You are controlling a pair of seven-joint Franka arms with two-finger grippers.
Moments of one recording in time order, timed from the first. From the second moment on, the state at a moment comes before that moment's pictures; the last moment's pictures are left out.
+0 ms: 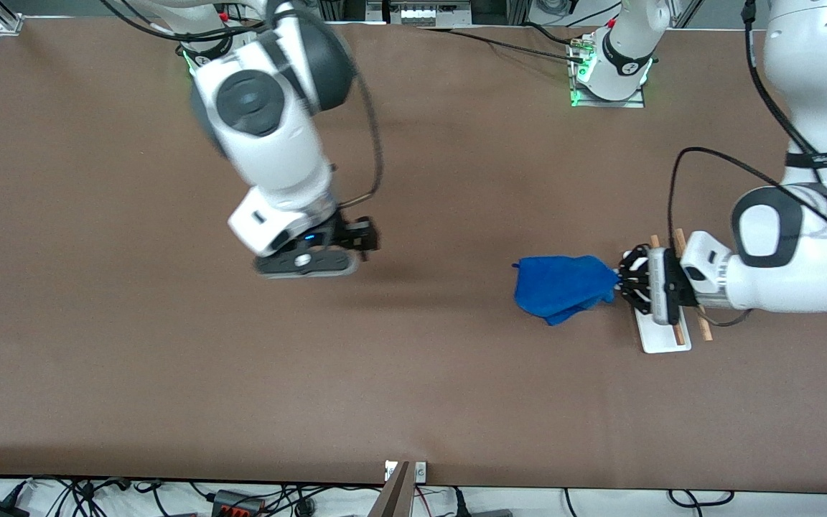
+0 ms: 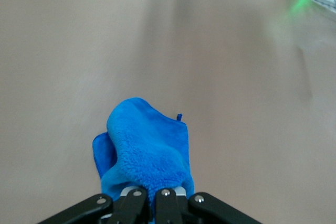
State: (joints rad) left arm 0.12 0.54 -0.10 -1.55 -0.53 1.78 1.53; right arm 0.52 0.58 -0.02 -1.05 -0.01 1.73 0.50
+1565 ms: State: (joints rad) left arm 0.43 0.62 -0.08 -1.45 -0.31 1.69 1.53; right arm -0.06 0.24 -0.01 -1.28 -0.01 1.56 0.00
